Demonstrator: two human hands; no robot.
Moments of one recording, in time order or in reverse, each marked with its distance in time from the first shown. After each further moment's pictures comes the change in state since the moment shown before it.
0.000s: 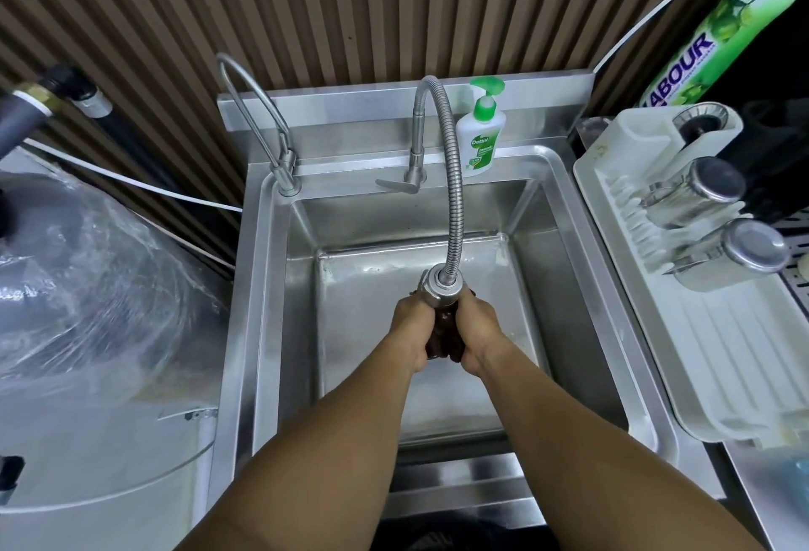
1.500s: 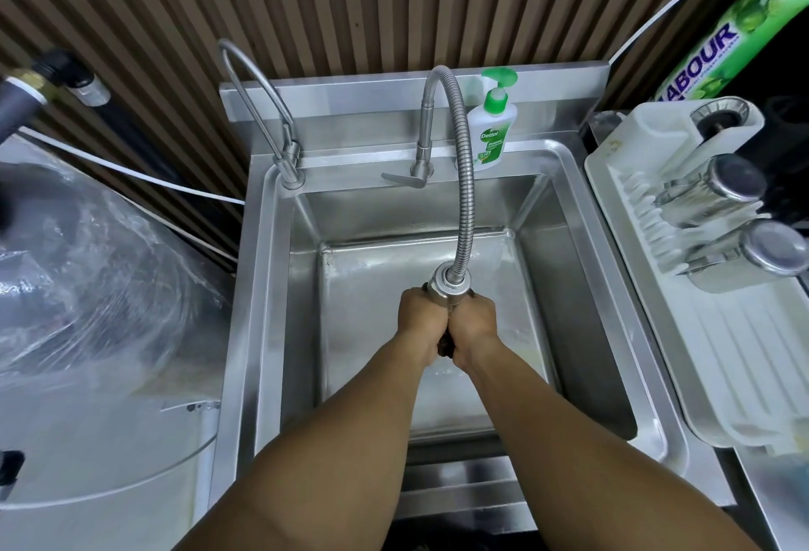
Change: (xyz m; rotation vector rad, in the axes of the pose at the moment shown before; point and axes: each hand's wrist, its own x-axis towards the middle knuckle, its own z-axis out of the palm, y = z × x) left_hand 0.018 -0.006 0.005 0.028 0.081 0.102; right_hand 0.018 0.011 0.017 0.051 0.102 -0.060
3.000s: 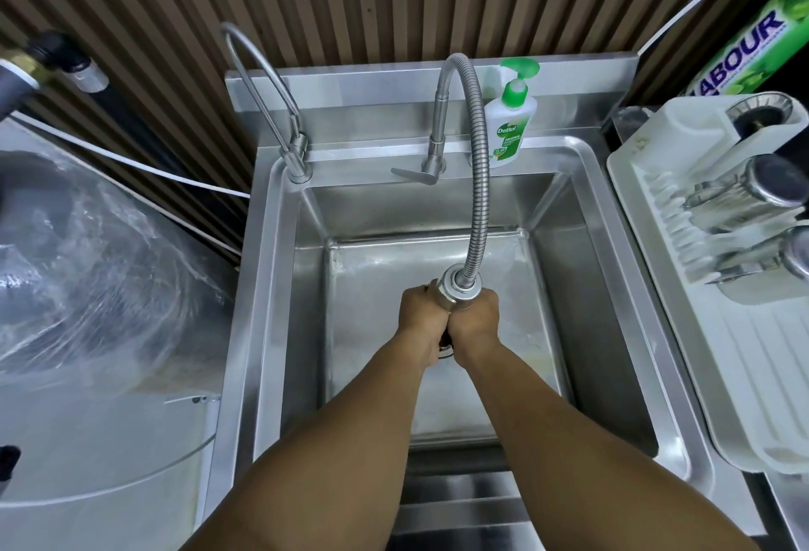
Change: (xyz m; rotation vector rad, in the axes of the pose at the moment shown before) left_hand 0.019 -0.003 -0.004 -0.085 0.026 -0.021; right_hand 0.020 0.006 0.010 -0.190 0.084 -0.201
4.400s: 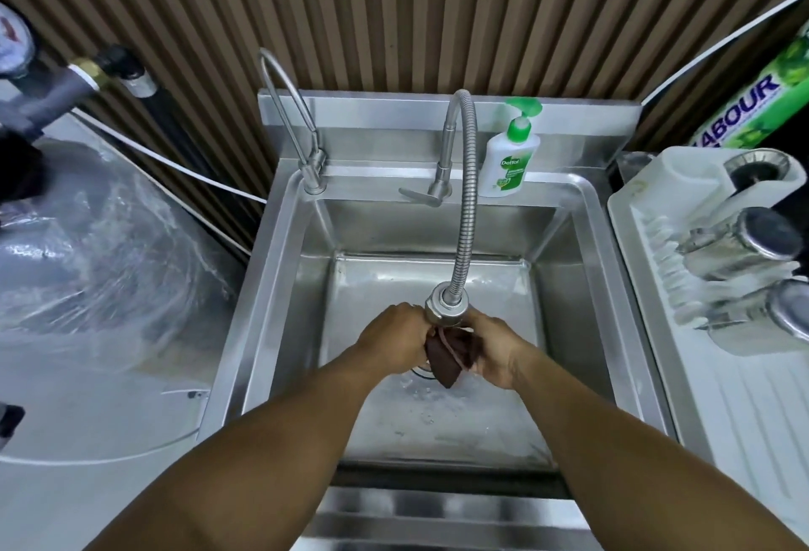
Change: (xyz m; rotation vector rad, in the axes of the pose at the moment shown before) left_hand -0.013 0.010 -0.040 1.400 -0.114 0.734; right_hand 0.022 -0.019 -0.060 -0.072 -0.546 0.358
